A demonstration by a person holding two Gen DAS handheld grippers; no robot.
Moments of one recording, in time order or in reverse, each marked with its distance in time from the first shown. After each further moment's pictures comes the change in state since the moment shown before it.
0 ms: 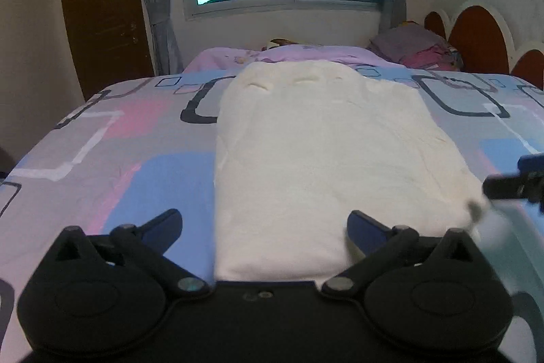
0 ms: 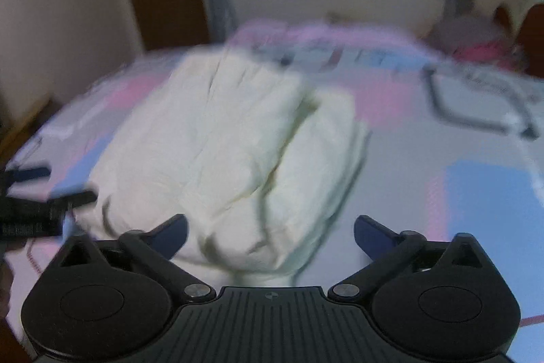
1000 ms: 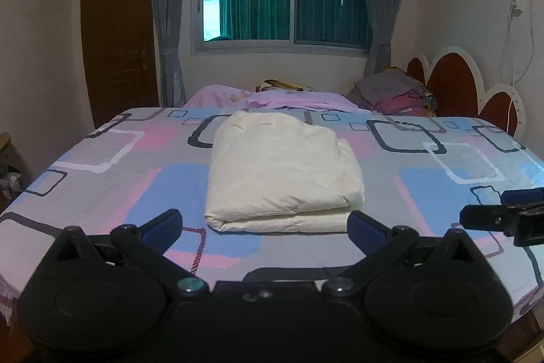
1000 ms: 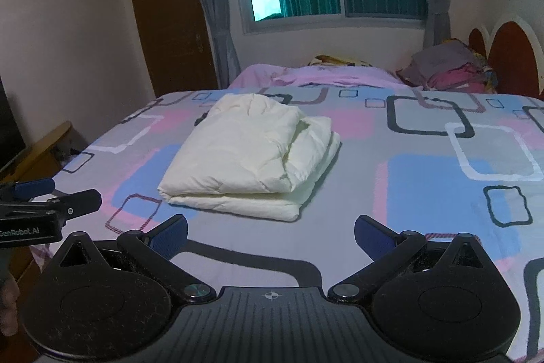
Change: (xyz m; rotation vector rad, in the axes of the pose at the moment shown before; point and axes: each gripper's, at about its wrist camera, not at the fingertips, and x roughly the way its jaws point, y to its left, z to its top) left arm -0.210 -0.037 -0.032 -0.077 -0.126 -0.030; right arm -0.219 0.049 -0.066 0.004 -0.113 -0.004
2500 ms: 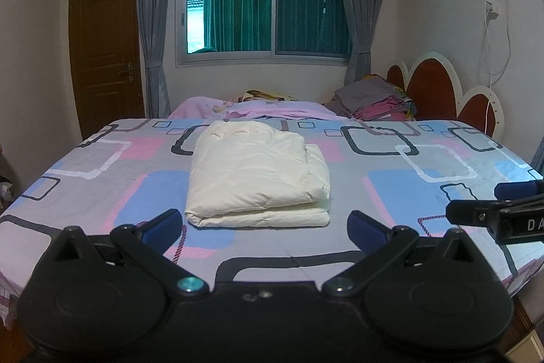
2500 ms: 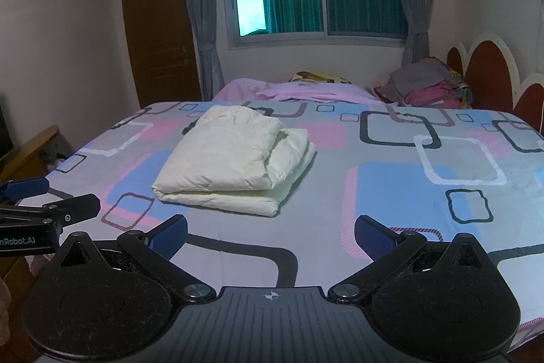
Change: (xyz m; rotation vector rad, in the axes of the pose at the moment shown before) left arm -0.043 -0.020 -0.010 0.025 -0.039 -0.052; right arm -0.058 0.000 -0.016 -0.019 -0.040 -0.068
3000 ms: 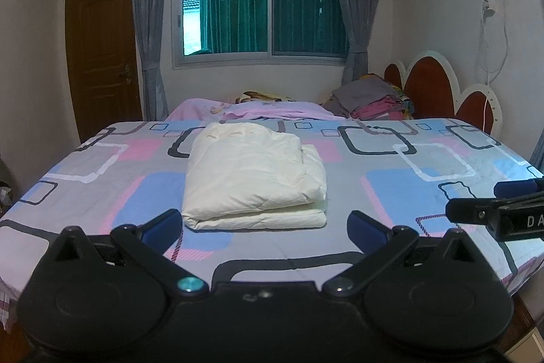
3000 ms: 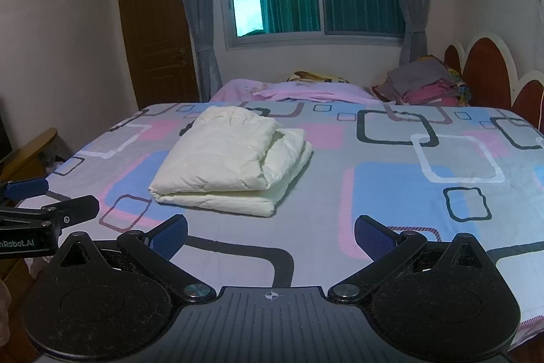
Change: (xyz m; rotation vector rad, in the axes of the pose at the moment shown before) left arm 0.002 -0.006 0.002 0.014 -0.003 -0.006; right arm -0.002 -0.006 0.001 0.008 0.000 -0.007
